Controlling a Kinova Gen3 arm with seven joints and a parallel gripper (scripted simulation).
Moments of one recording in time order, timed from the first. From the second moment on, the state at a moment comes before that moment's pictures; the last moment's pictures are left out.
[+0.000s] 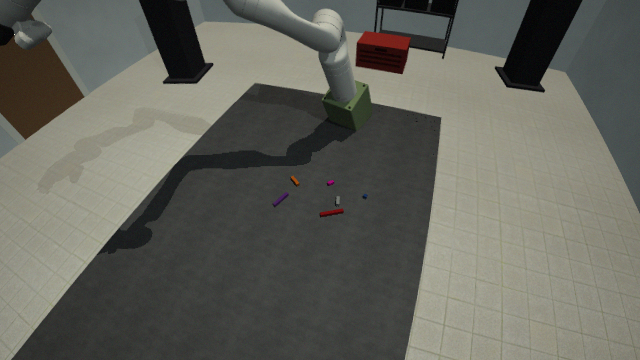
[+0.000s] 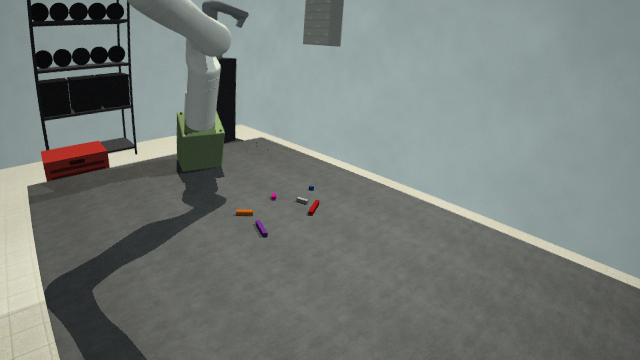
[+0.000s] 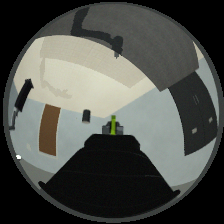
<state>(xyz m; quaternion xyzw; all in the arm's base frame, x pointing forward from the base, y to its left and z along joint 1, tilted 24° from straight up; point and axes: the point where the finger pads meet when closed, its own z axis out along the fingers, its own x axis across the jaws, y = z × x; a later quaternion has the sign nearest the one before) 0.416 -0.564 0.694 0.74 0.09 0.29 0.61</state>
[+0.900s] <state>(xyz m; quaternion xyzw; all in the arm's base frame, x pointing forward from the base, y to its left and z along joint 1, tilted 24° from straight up) 0.512 -0.412 0.406 0.75 0.47 0.11 0.46</state>
